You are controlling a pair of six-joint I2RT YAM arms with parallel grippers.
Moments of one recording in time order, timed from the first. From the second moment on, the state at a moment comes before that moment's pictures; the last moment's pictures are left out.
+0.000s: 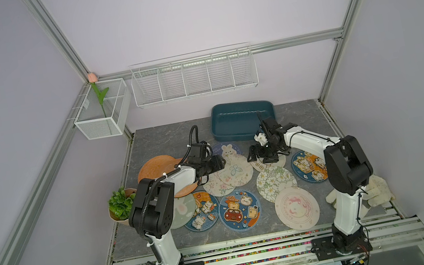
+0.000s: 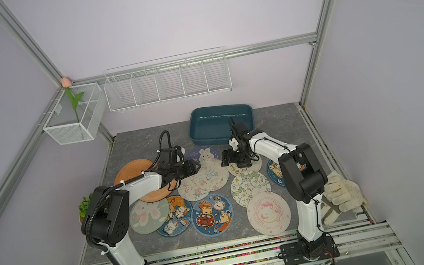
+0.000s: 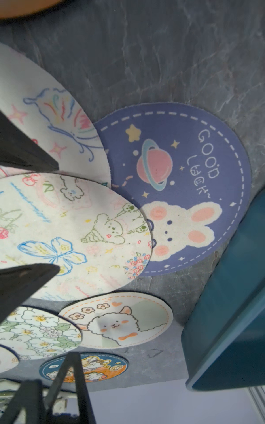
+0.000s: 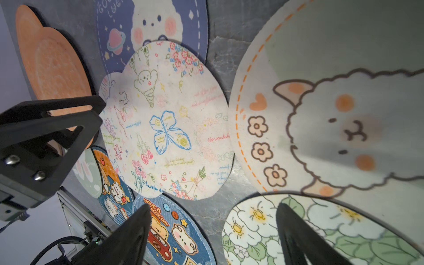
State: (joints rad) left arm -0.46 1.86 1.09 -0.09 0.29 -0.51; right arm 0.42 1.94 1.44 -0.73 -0.39 0.46
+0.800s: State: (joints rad) left arm -0.46 1.95 1.29 -0.46 0.24 -0.49; right arm 0.50 2.06 1.50 -0.73 -0.31 0.51
